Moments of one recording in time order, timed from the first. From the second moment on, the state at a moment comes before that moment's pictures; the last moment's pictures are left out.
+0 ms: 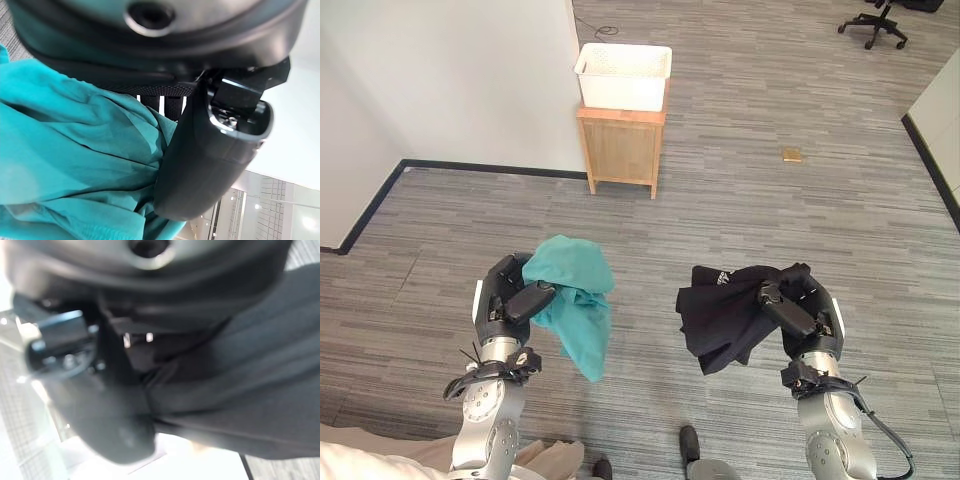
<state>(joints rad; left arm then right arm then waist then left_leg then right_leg) 0.10 0.28 0.02 -0.03 -0.58 -0.15 0.11 0.14 -0.23 -0.08 -0.02 0.62 -0.13 -0.06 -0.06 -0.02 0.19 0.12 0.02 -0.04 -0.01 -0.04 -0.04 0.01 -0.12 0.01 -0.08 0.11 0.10</state>
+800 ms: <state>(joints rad) -0.03 0.34 -0.06 0.04 -0.59 -0.10 0.10 -0.01 -0.30 0.01 -0.01 0.60 -0.12 -0.06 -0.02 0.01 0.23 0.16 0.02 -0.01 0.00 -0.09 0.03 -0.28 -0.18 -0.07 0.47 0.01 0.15</state>
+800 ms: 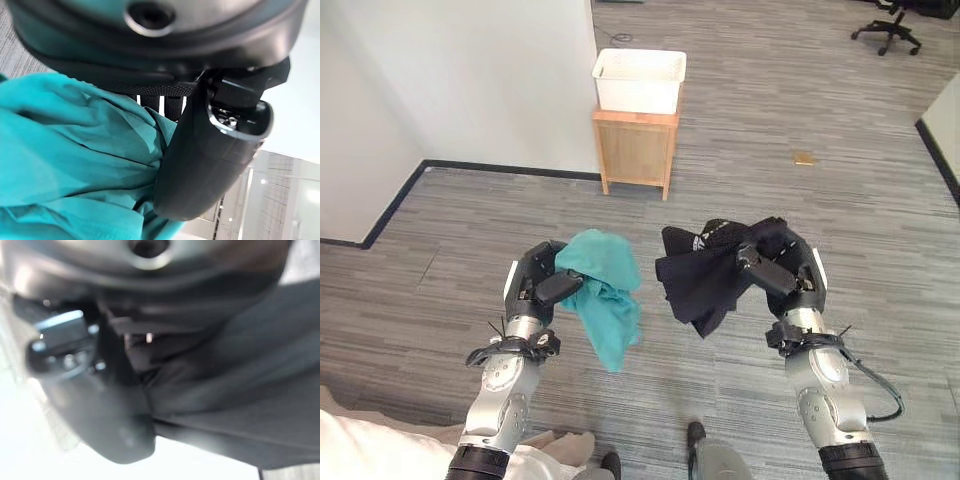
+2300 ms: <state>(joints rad) -0.04 0.32 0.01 0.03 -0.65 -0.13 0.06 0.07 -0.30 0.13 0.04 0.63 -0.05 0.00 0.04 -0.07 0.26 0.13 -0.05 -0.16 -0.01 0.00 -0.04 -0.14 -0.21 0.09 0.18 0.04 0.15</state>
